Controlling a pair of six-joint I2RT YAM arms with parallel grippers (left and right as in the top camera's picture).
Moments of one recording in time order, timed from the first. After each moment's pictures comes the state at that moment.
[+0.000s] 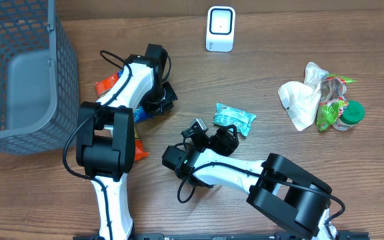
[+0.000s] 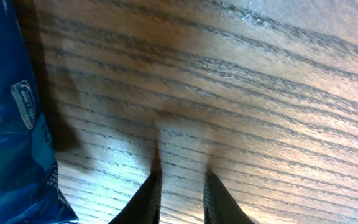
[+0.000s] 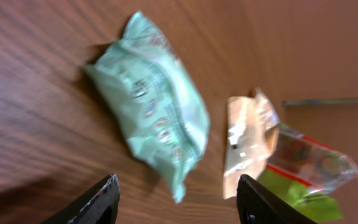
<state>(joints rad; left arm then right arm) -0.19 2.19 1.63 -1.00 0.09 -0.68 1.06 2.04 1.23 -0.87 1.04 0.46</state>
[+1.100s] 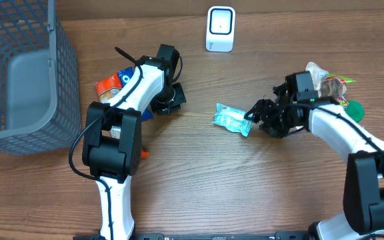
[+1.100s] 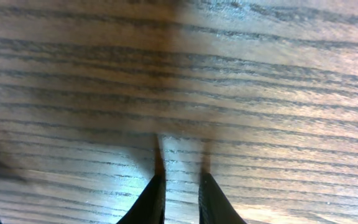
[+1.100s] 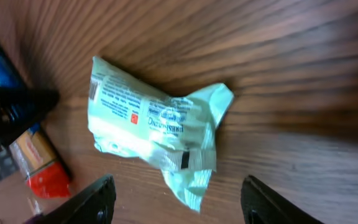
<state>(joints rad) -0.26 2.19 1.63 -0.95 0.07 -0.57 0.15 1.73 0.97 -0.47 -0.56 0.60</state>
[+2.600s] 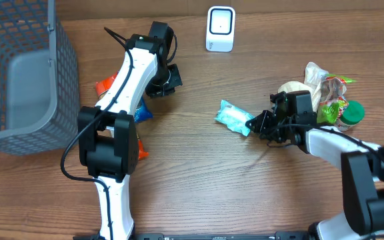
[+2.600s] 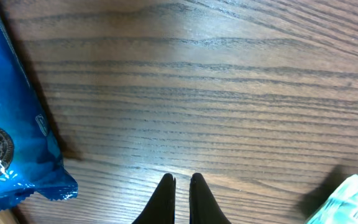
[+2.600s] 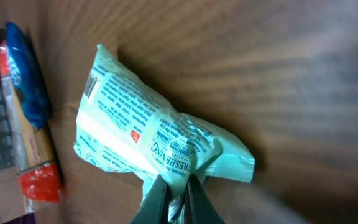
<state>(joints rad) -0.23 2.19 1.88 -1.15 0.07 -0.52 0.15 1.71 0.74 -0.06 -0.59 0.59</state>
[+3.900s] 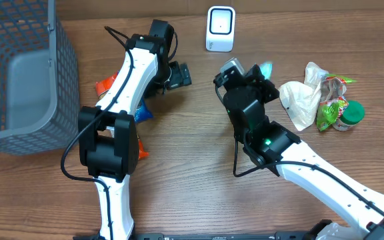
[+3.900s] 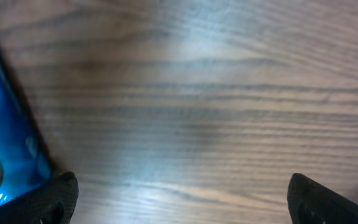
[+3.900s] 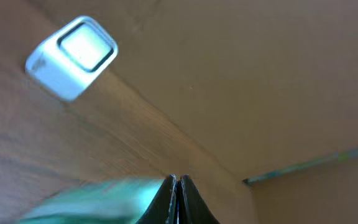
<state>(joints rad) -0.23 2.19 1.88 -1.08 0.07 -0.51 0.70 1.46 0.98 0.03 0.86 -0.56</state>
